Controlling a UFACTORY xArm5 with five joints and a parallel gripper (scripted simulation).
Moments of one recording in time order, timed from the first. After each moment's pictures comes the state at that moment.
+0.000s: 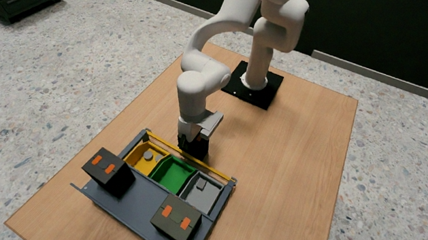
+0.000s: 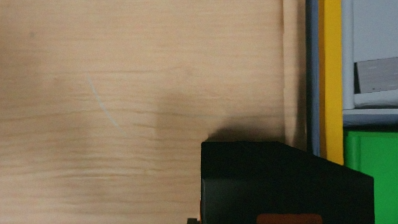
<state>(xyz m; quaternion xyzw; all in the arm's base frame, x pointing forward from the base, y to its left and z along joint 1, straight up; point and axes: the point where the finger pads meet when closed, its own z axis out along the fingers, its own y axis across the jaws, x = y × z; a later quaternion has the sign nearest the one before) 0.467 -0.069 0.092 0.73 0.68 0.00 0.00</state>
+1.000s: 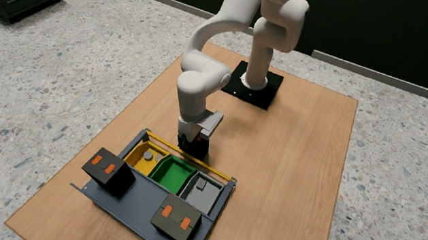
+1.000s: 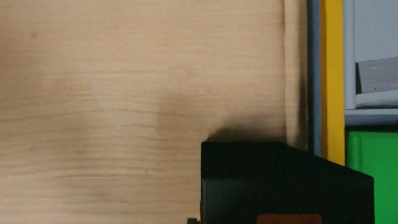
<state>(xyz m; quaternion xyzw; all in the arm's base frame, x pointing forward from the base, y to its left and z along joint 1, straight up) 0.466 -0.069 0.092 0.73 0.68 0.00 0.00</state>
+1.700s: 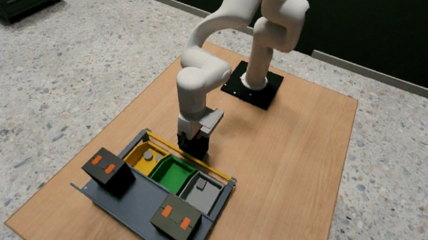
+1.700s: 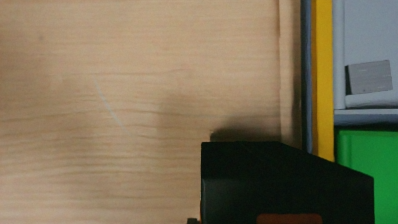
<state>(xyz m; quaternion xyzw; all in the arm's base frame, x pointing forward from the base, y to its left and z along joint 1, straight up) 0.466 -0.069 0.104 0.73 0.68 0.00 0.00</state>
